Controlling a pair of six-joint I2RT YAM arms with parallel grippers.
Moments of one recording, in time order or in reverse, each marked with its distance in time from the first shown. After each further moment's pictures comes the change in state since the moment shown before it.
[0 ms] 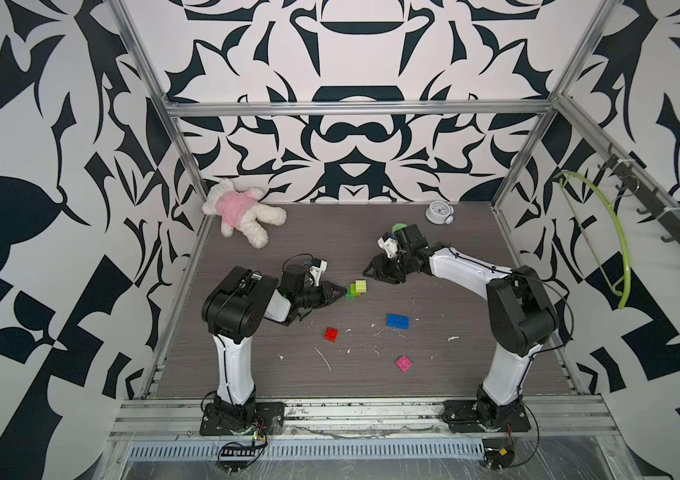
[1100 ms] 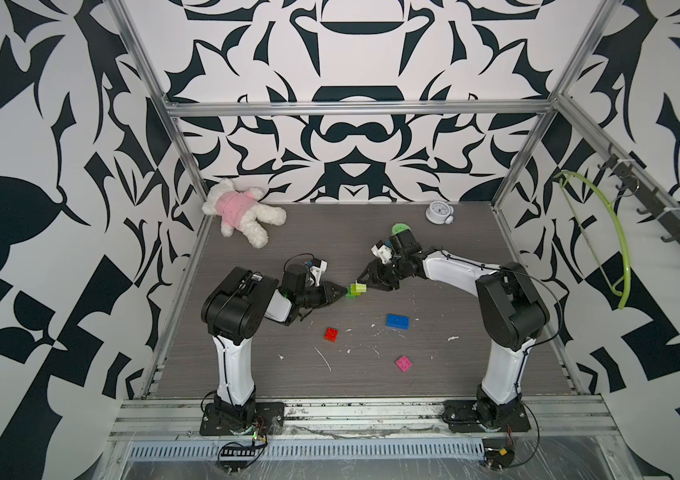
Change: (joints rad) left arm -0.002 -0.015 0.002 -0.031 -0.043 0.001; right arm 0.031 0.051 -0.016 0.038 -0.101 0.058
